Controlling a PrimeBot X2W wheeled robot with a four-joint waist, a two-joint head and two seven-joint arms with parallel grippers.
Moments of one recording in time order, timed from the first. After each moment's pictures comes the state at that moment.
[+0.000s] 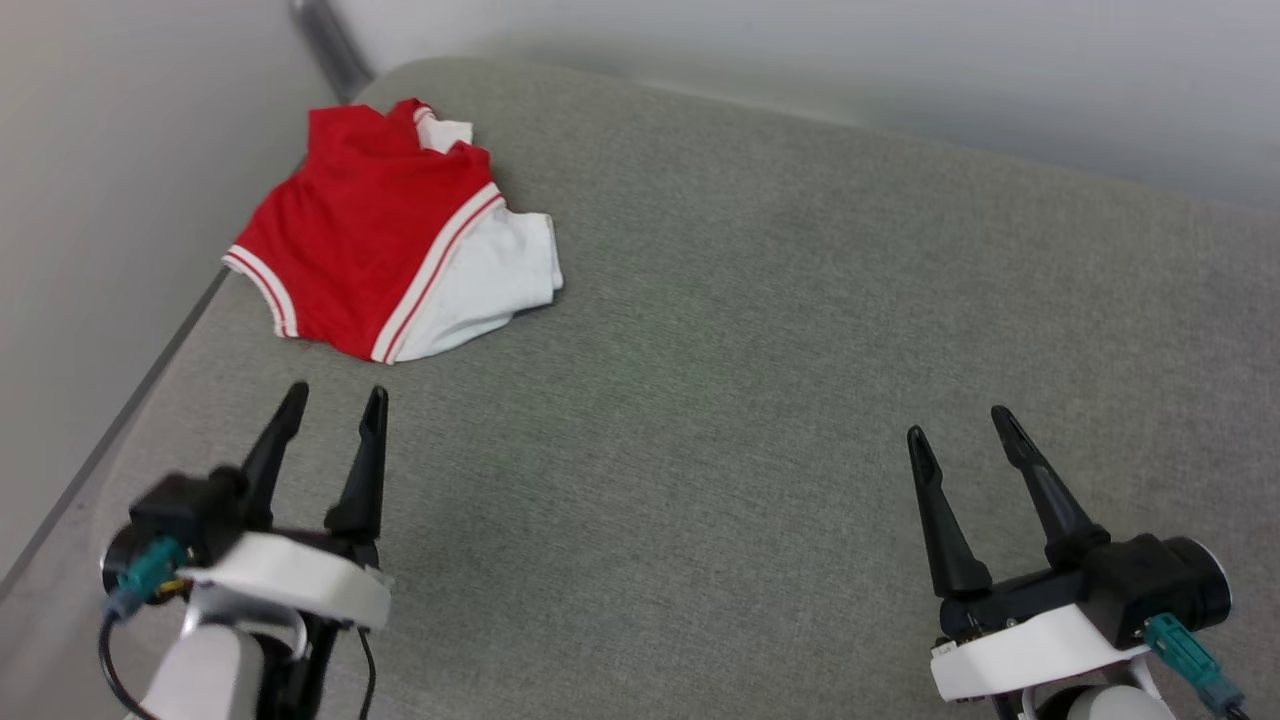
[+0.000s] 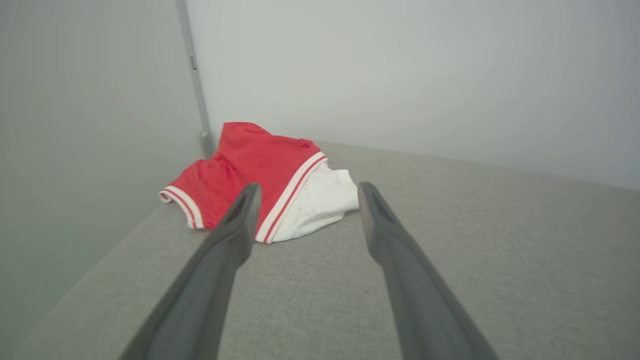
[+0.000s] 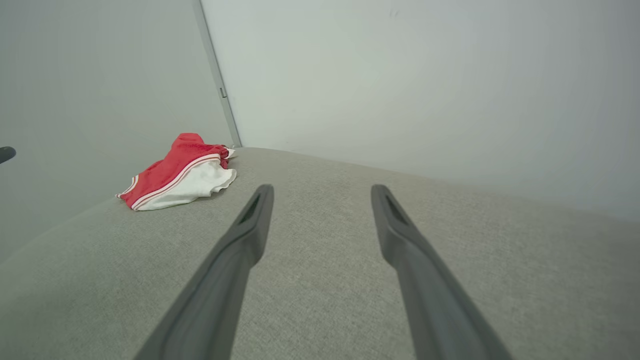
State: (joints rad) left arm -0.14 0.21 -0.03 0.16 -0.32 -0.13 -0.26; right arm -0.03 -0.05 0.11 0.00 0.08 0.13 -0.26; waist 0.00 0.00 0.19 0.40
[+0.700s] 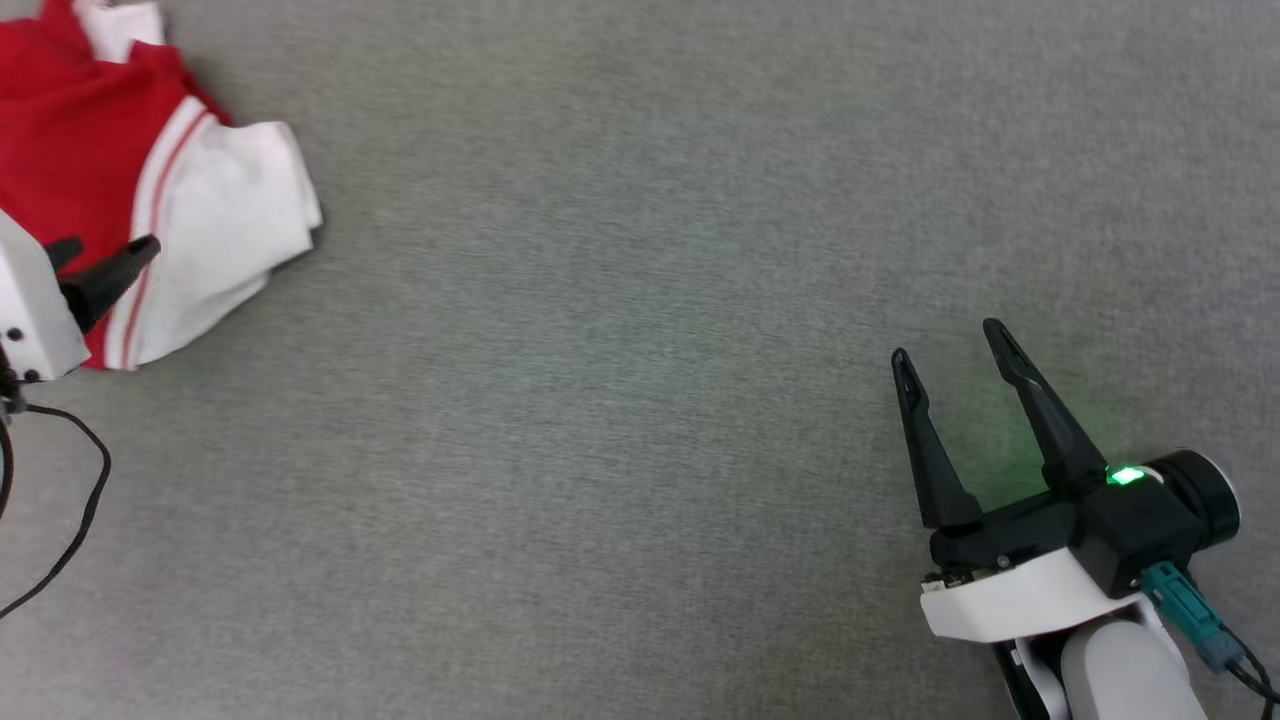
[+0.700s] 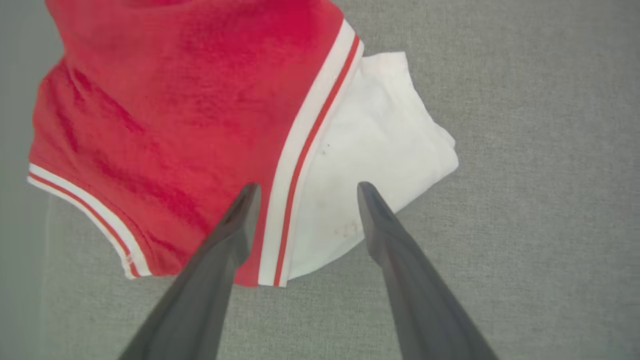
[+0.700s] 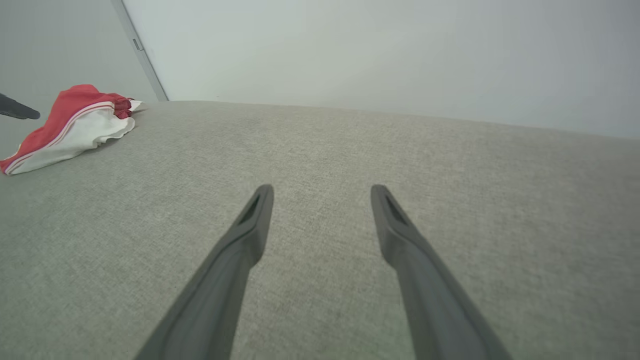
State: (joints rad) left arm -0.77 0.82 -0.39 0.45 -1.01 -0.13 0.57; right arm -0.14 -0.06 0.15 -0.04 0.01 0.13 -0.26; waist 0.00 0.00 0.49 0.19
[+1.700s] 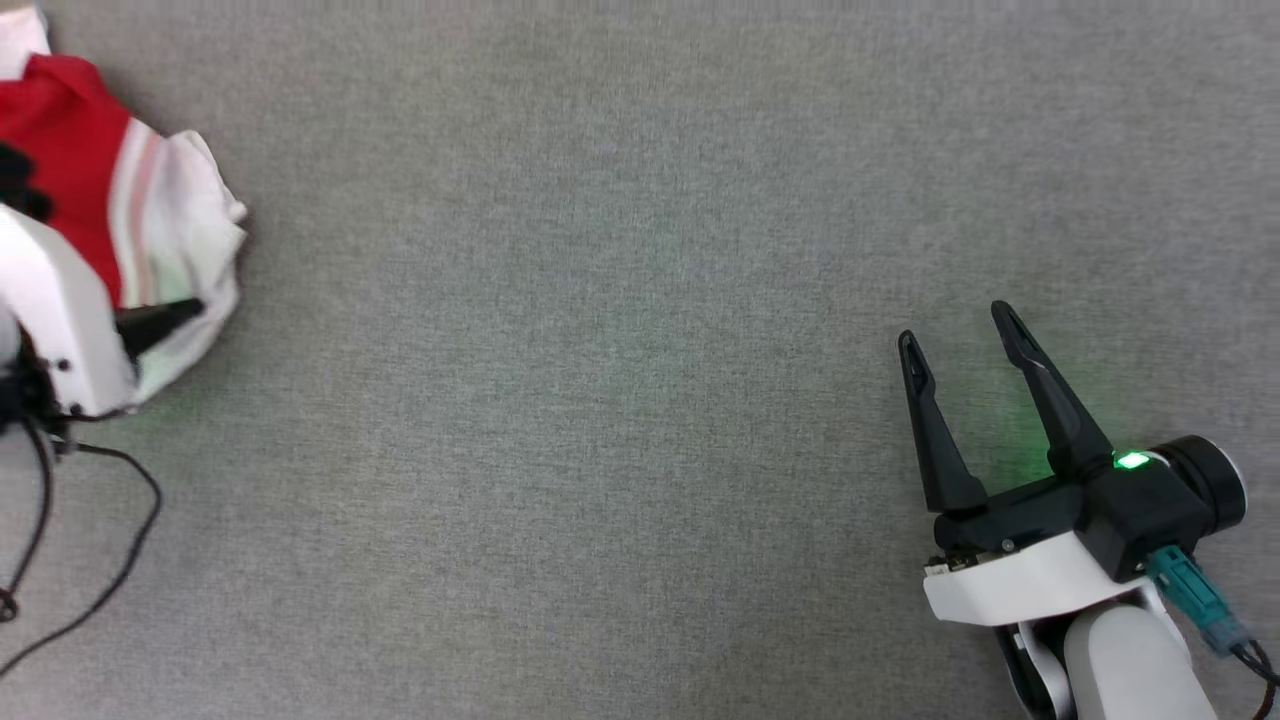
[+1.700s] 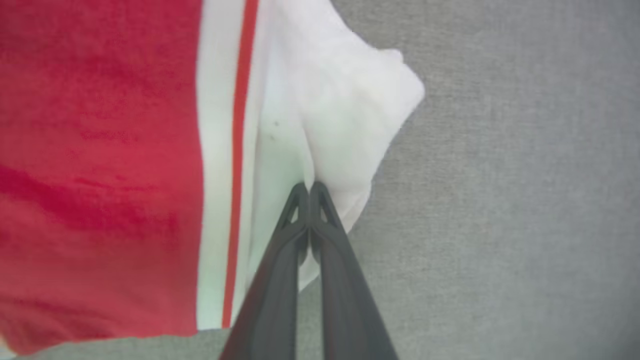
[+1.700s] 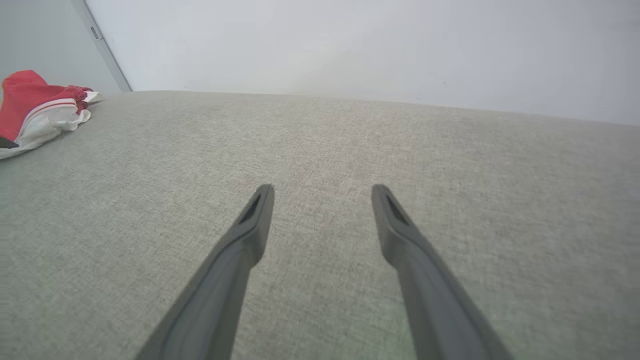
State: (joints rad) left arm -0.78 0.88 -0.56 0.39 -1.24 -0.13 0.68; right arm -0.17 -0.05 0.13 -0.04 0.00 0.13 -0.26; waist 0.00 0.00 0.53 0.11
